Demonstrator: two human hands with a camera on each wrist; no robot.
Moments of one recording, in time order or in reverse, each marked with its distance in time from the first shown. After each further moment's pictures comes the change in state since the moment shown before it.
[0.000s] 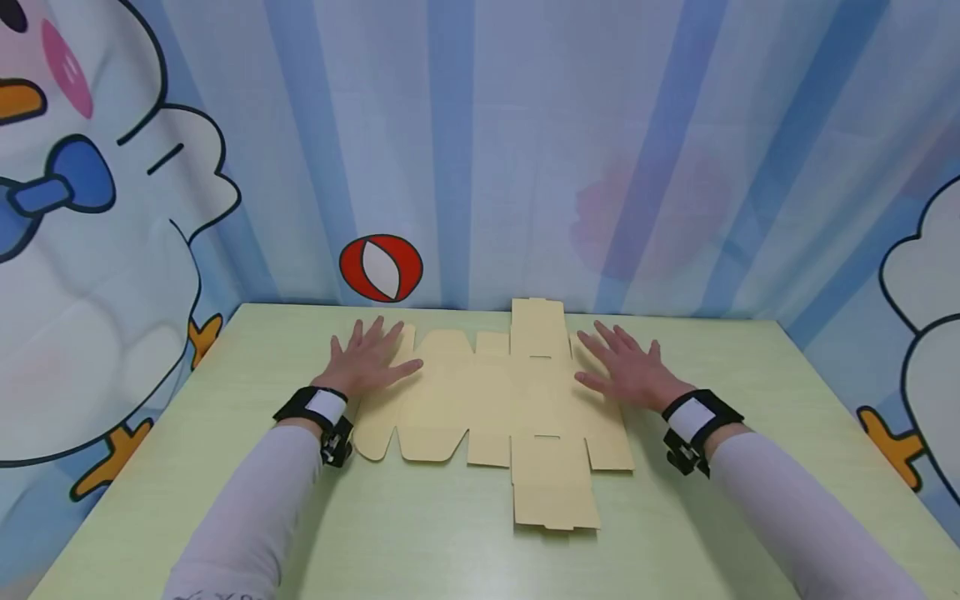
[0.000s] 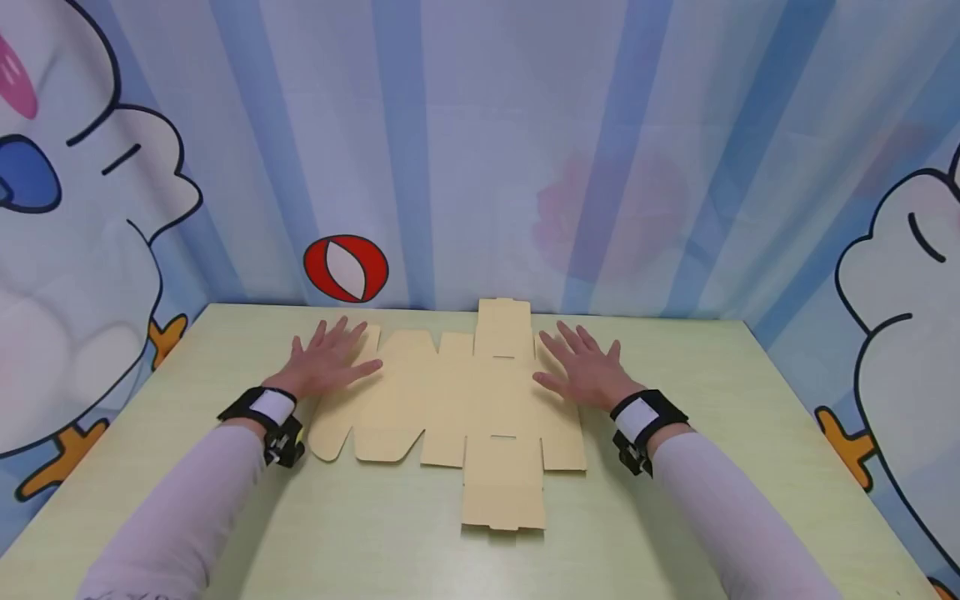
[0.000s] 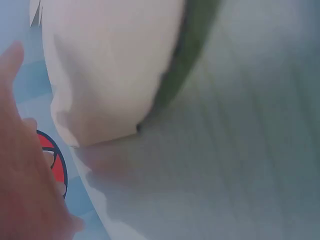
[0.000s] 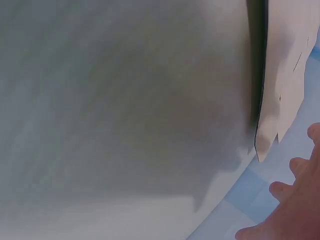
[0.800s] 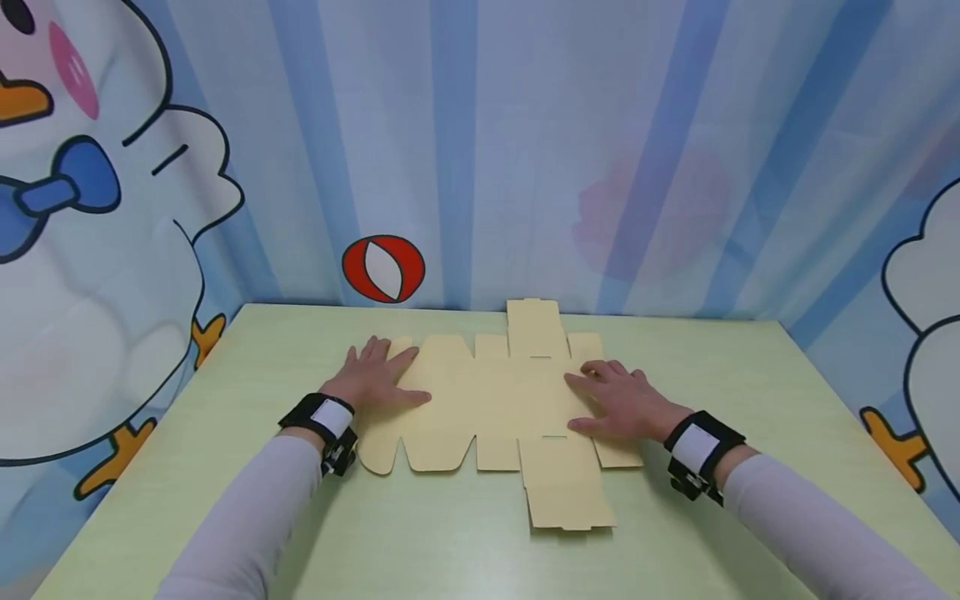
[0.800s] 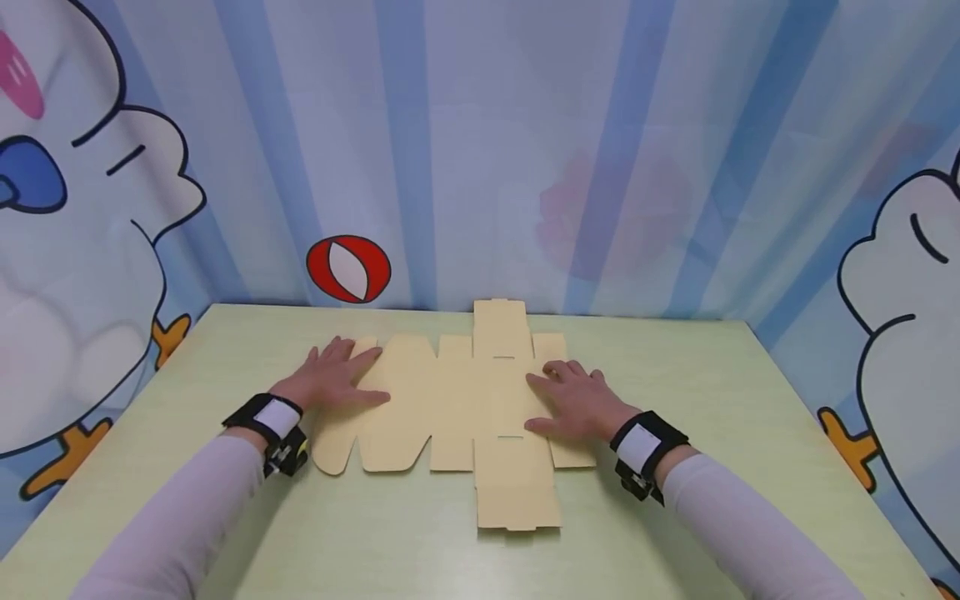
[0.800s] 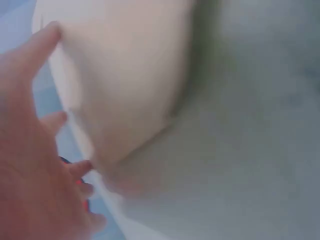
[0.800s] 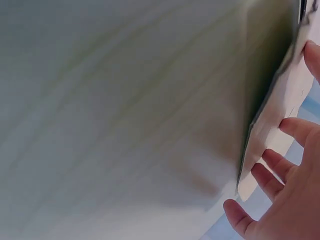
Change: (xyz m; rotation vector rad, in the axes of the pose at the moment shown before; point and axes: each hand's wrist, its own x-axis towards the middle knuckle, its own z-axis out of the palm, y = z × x) left_hand -0.018 0.017 0.003 0.065 -0.115 0.054; right_hand -0.024 -0.025 0.020 -0.082 -0.031 -0.123
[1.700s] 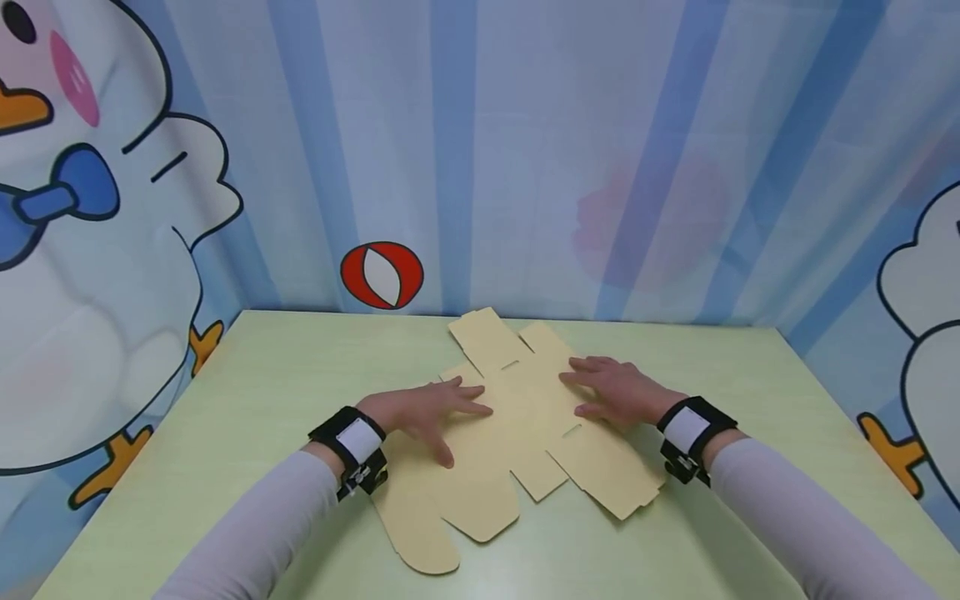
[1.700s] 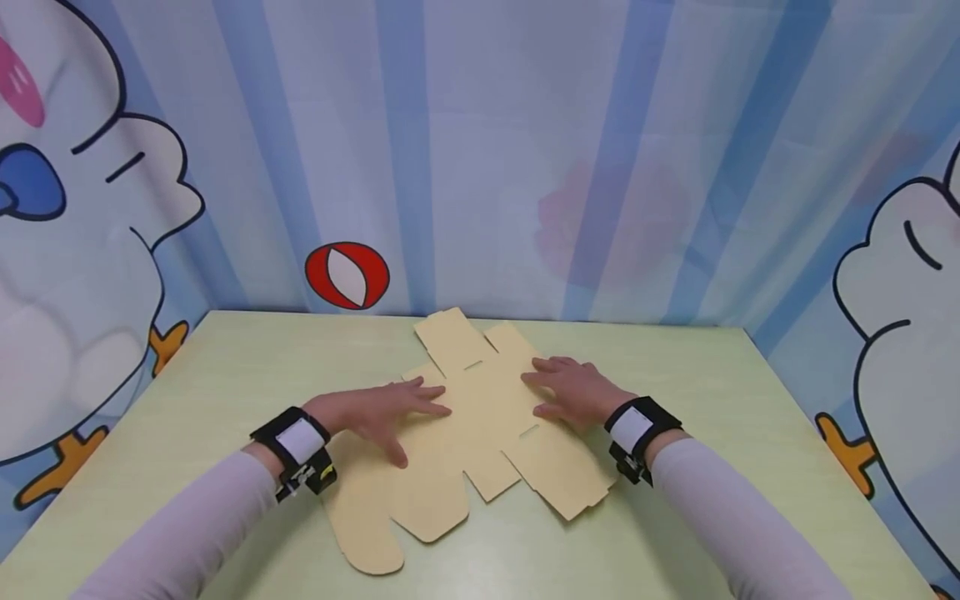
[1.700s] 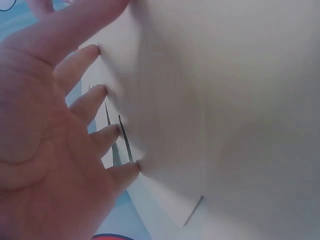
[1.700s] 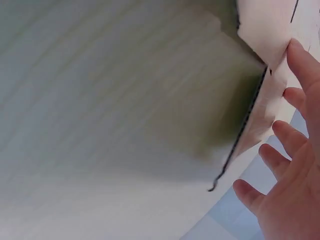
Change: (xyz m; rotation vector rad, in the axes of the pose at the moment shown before) left_hand 0.000 0.069 0.007 -0.075 -0.323 0.419; right_hand 0.016 0.017 -0.013 -0.024 0.011 -0.194
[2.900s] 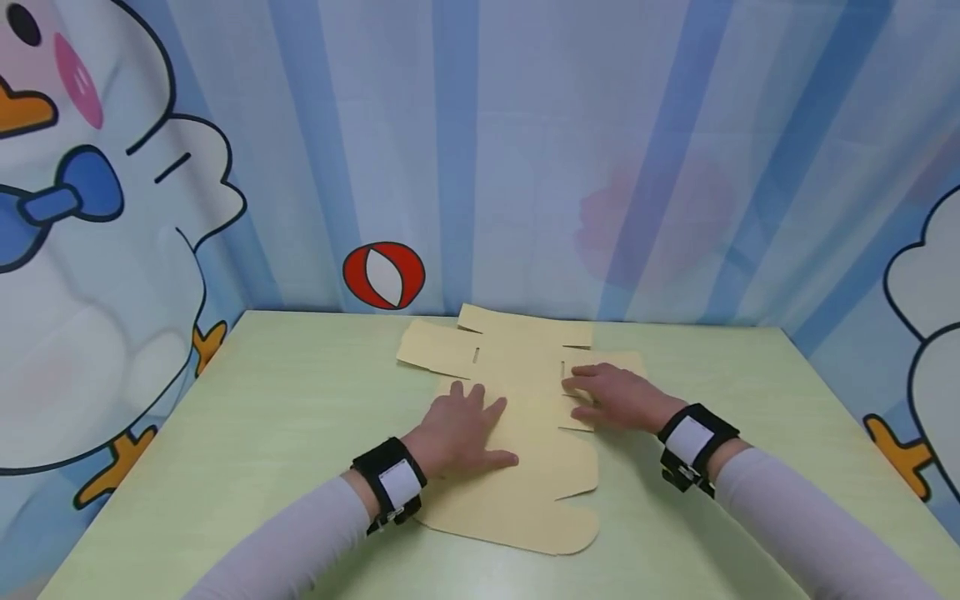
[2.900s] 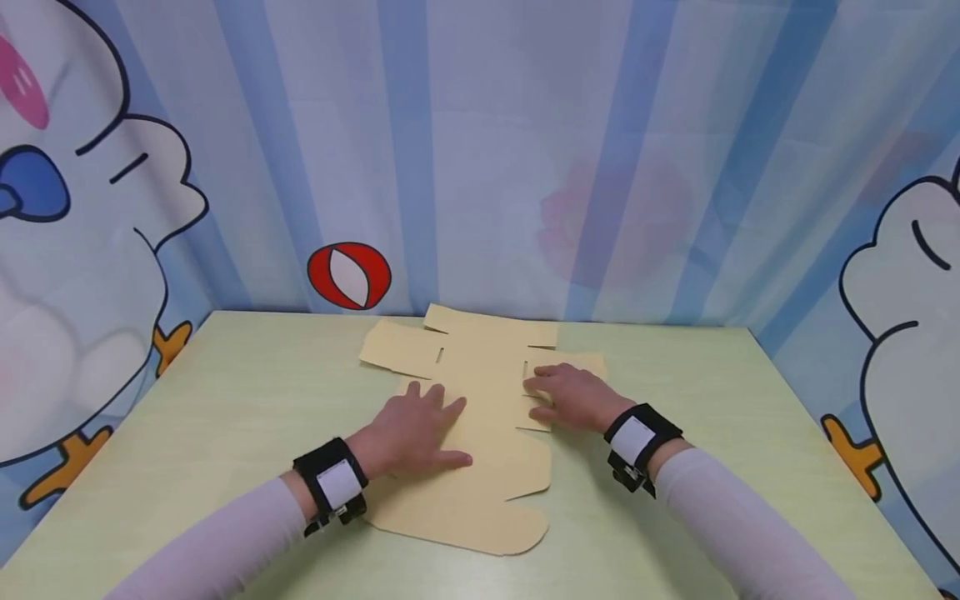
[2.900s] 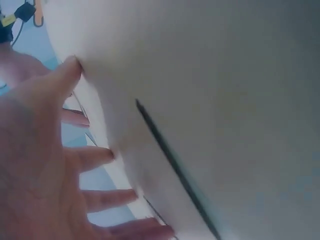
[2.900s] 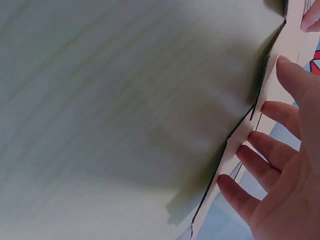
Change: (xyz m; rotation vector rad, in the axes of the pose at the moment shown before) left_hand 0.019 0.055 0.038 0.492 0.279 -0.277; right_hand 0.005 -0.013 0.000 0.016 -0.018 0.059
